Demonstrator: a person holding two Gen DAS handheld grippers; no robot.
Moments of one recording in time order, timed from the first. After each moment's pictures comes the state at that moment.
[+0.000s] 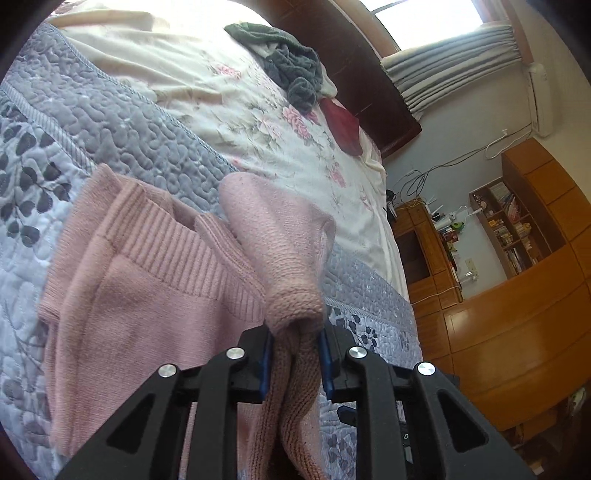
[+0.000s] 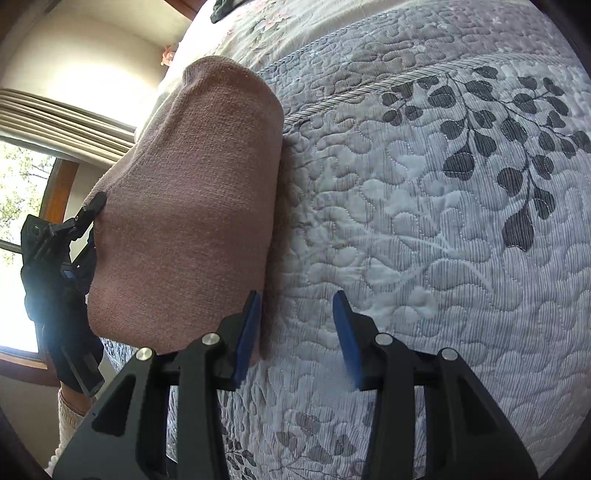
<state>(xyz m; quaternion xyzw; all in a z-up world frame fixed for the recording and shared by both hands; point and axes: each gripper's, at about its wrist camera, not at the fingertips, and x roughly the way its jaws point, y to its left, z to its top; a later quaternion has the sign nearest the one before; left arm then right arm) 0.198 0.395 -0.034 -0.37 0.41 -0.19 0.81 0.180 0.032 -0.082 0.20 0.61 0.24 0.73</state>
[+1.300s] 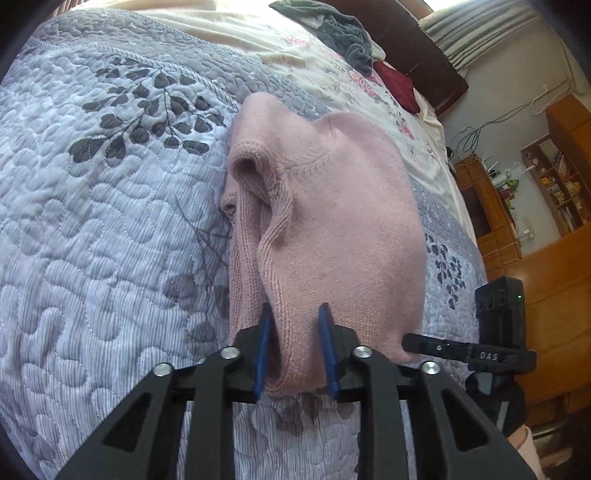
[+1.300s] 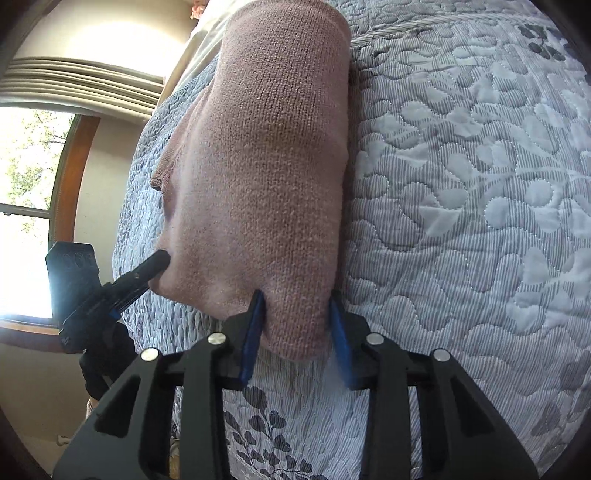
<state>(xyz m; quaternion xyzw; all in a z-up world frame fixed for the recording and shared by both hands) 0.110 0.460 -0.098 -0.27 0.51 -0.12 0.81 0.164 0.151 -0.113 0.19 0.64 0.31 0.67</state>
